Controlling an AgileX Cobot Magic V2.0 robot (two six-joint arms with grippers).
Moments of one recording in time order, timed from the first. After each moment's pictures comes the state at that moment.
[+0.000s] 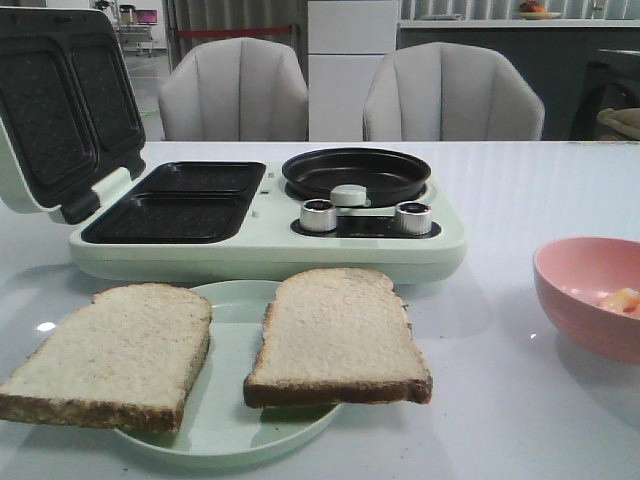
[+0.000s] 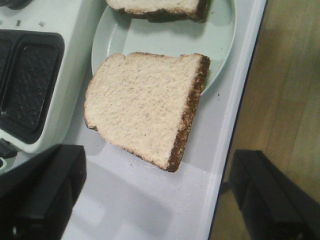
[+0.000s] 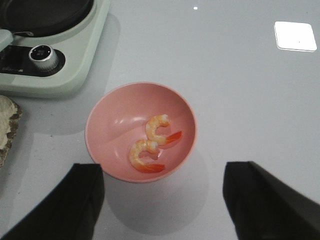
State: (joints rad) left arm -0.85 0.85 -0.40 0.47 0.48 0.28; right arm 0.00 0.65 -0.57 0.08 0.61 -0.04
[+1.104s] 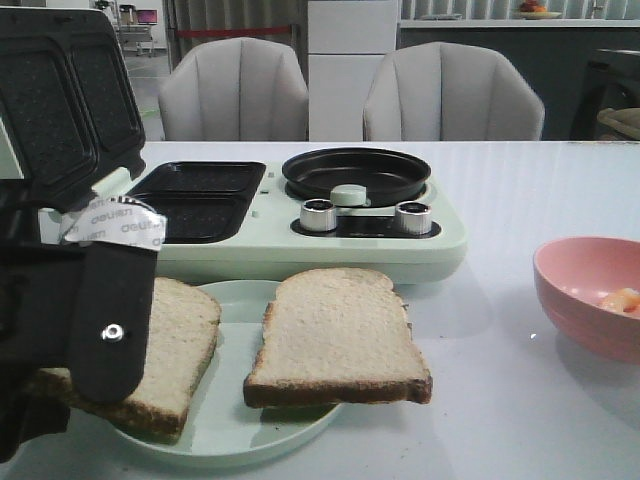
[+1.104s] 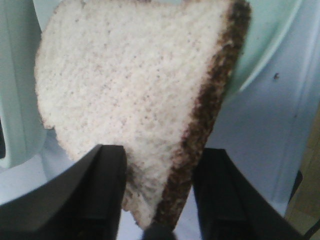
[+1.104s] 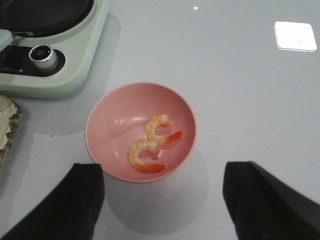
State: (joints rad) left arm -0.97 1.49 -0.50 1.32 0.59 -0.60; right arm 0.00 0.65 -0.57 0.08 0.61 -0.04
